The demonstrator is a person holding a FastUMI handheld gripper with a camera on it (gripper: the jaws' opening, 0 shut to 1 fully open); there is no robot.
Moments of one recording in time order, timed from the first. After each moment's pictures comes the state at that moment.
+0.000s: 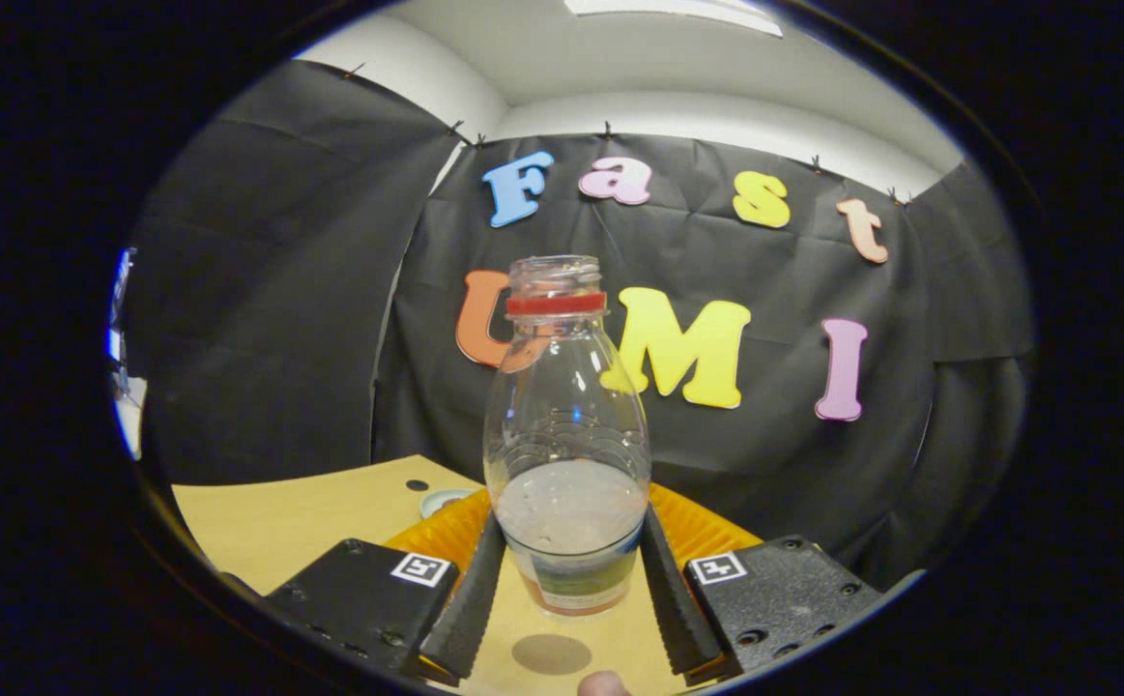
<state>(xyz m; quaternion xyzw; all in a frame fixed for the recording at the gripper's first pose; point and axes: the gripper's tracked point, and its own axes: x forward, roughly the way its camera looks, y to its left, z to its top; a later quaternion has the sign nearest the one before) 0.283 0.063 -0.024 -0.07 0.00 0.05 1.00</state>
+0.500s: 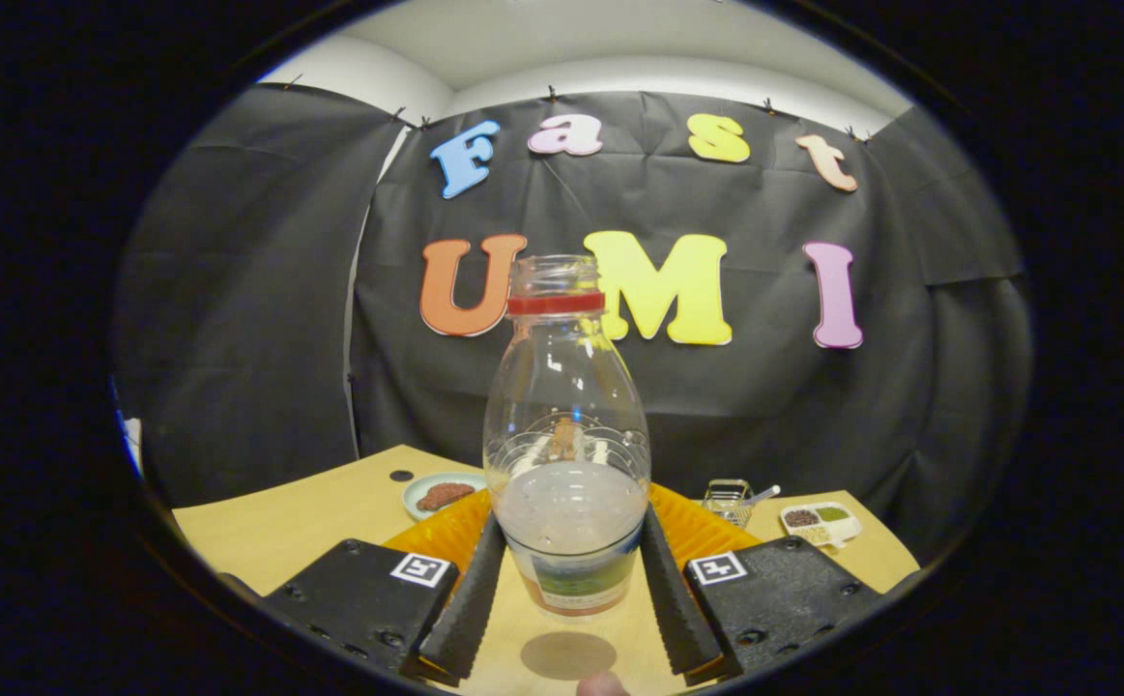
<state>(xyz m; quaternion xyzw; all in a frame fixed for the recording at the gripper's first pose) 0.341 0.040 -0.100 -0.01 0.06 0.04 1.00</state>
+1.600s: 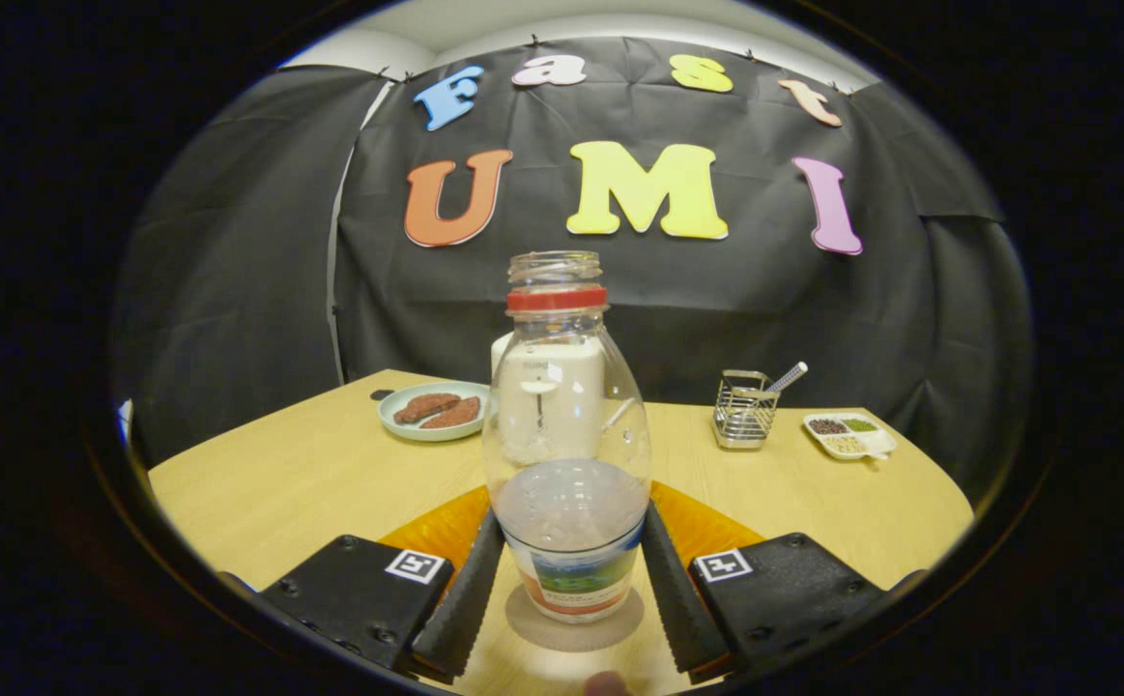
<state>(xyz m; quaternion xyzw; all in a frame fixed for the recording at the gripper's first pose) 0.345 0.025 -0.238 0.00 0.14 0.02 0.99</state>
